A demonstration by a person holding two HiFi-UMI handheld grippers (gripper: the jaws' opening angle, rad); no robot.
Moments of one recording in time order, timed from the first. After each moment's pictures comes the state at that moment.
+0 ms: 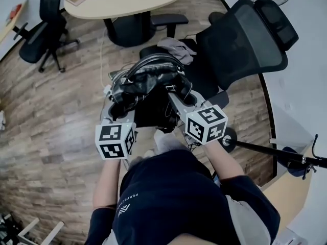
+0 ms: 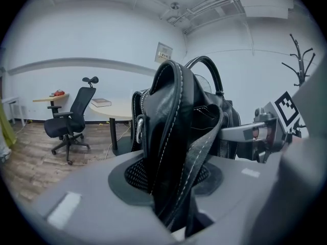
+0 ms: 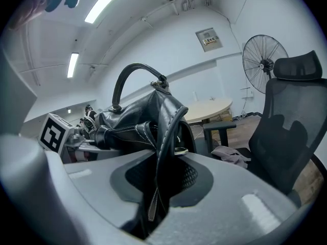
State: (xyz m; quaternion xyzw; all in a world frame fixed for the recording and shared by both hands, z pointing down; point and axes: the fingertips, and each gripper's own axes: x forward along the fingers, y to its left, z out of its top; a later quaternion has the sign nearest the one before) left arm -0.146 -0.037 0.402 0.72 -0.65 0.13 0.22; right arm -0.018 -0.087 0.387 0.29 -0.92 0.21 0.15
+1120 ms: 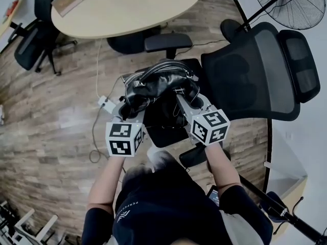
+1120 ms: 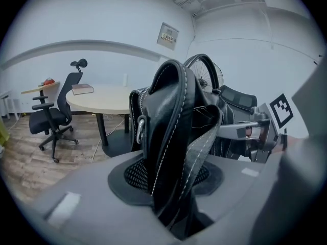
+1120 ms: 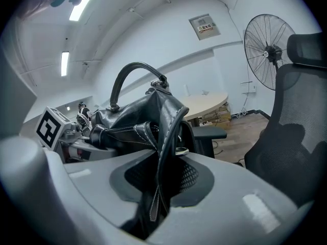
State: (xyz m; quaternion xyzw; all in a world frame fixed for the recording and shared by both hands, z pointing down) left arm -0.119 -0.262 0.465 0.71 -0.63 0.15 0.28; right arm 0.002 -0.329 0.451 0.28 -0.92 0.22 0.18
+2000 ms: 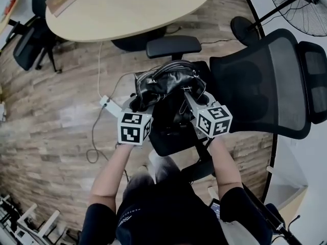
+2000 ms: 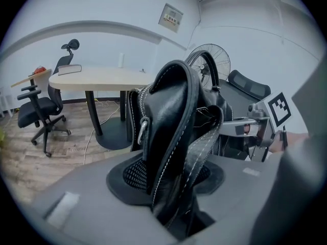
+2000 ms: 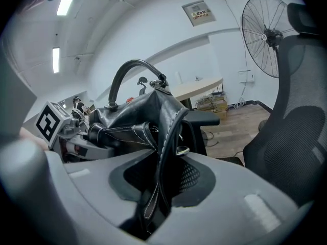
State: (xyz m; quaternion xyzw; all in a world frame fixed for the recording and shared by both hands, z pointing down) left arm -0.120 -0.339 0.556 0.71 -0.60 0.19 0.33; right arm 0.004 -0.410 0.545 0.28 -0.90 0.24 0.22
